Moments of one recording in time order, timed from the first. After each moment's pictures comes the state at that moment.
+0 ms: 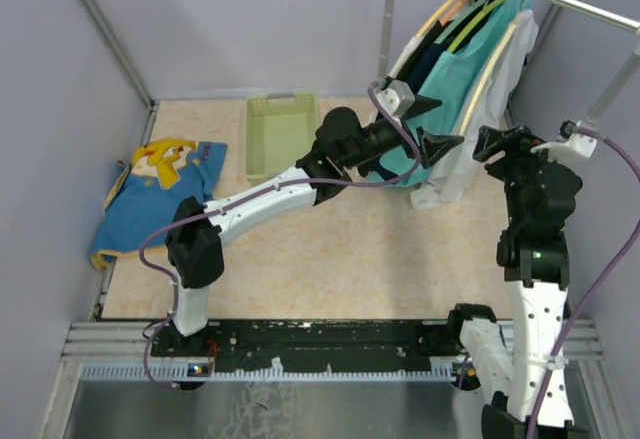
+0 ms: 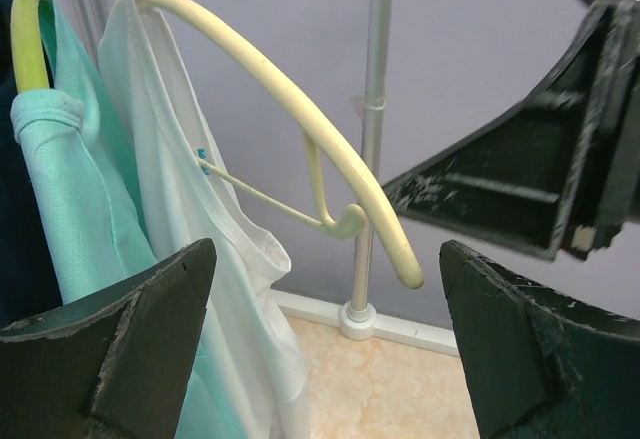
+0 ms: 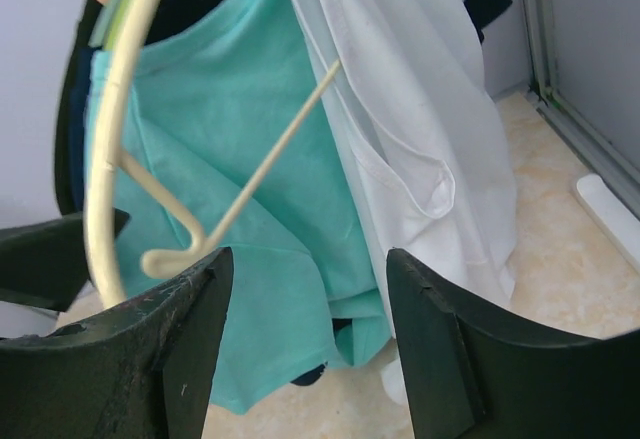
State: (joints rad) left arm -0.98 1.95 1.76 0.56 0.27 -0.12; right arm -0.10 0.69 0.98 -0.26 0.03 0.49
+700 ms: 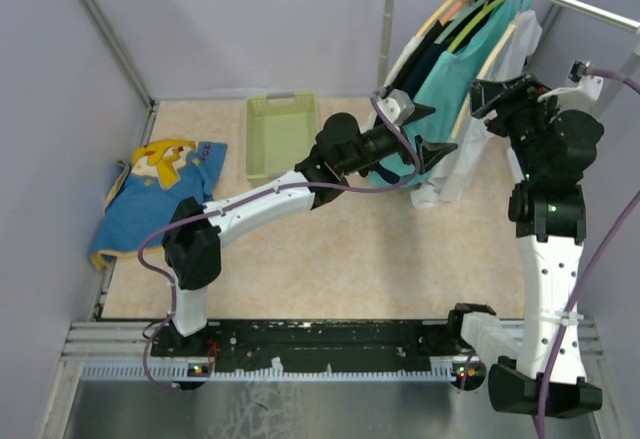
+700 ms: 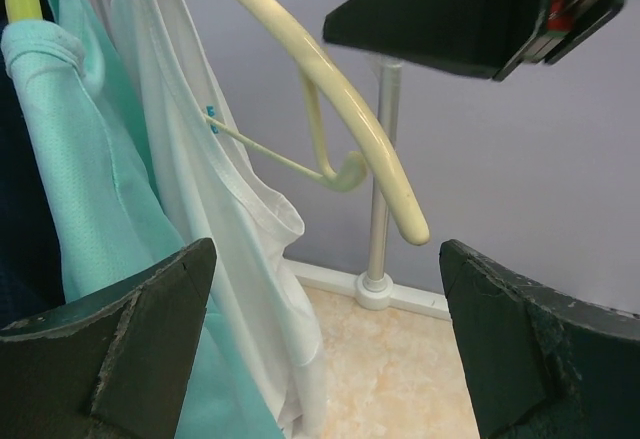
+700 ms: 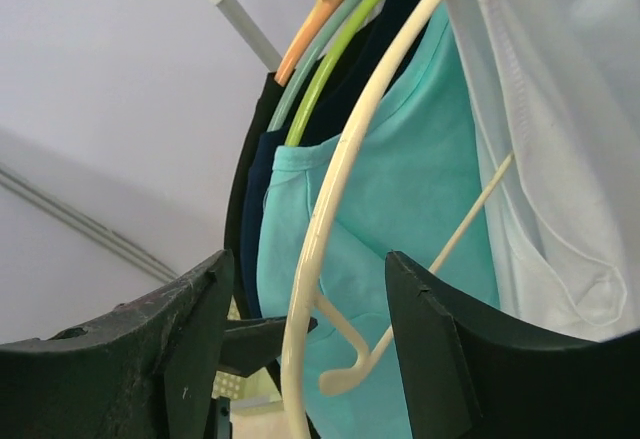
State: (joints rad) left arm -0.98 1.93 1.69 0.56 0.25 -0.07; right arm -0.10 0.92 1.31 -0.25 -0.19 0.60
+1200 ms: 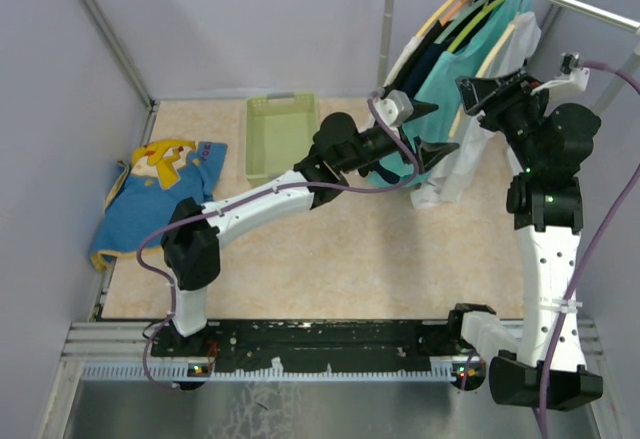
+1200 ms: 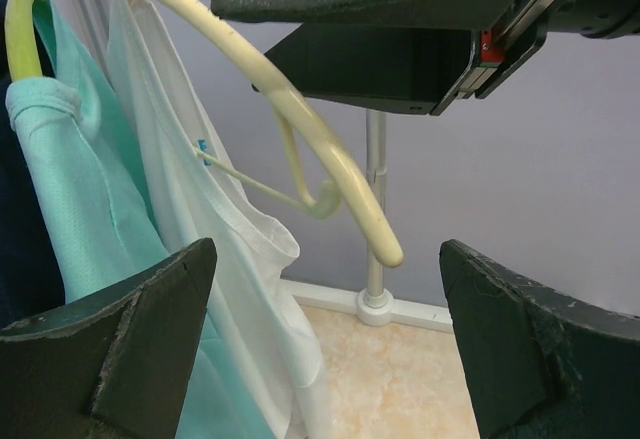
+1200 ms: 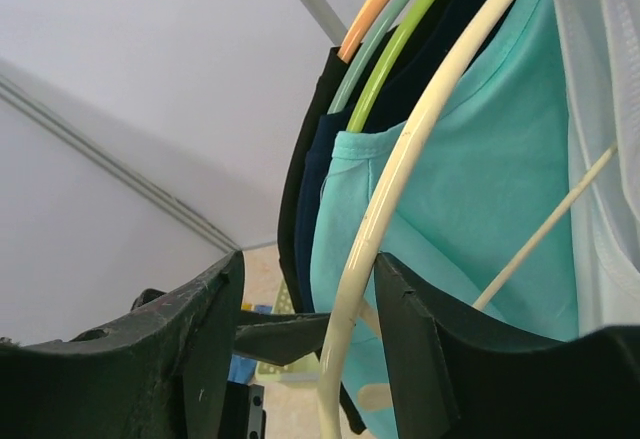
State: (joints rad) left arm -0.98 1.93 1.69 0.59 0.28 -0.05; right arm -0.10 0.99 1.31 -0.19 -0.35 0.69
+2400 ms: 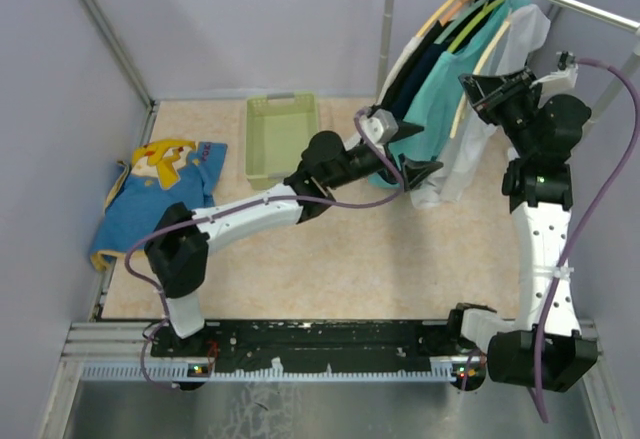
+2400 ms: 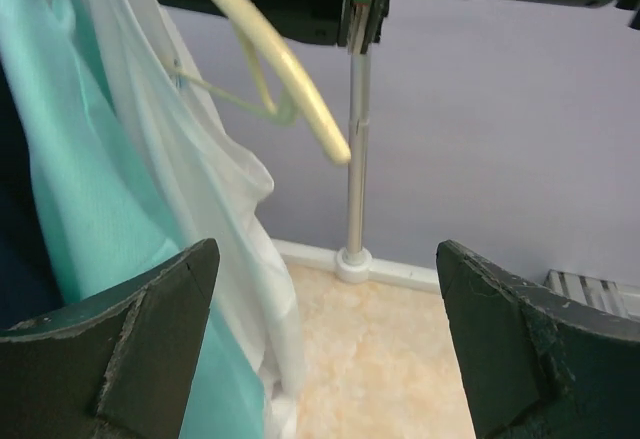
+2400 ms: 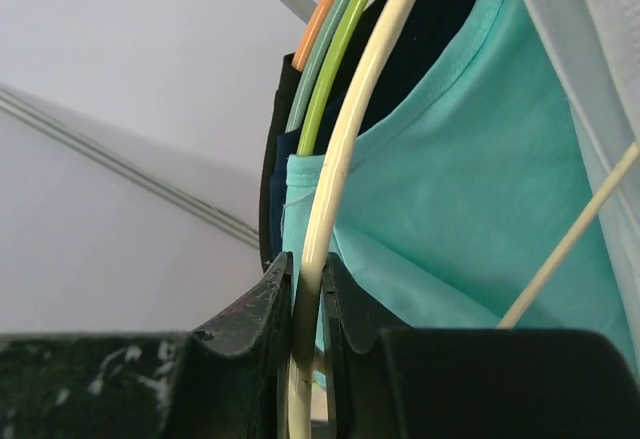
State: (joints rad) left arm -0.98 1.86 1.51 0.68 0.30 -0.09; right arm -0.16 1.09 1.25 -0.02 -0.43 0.86
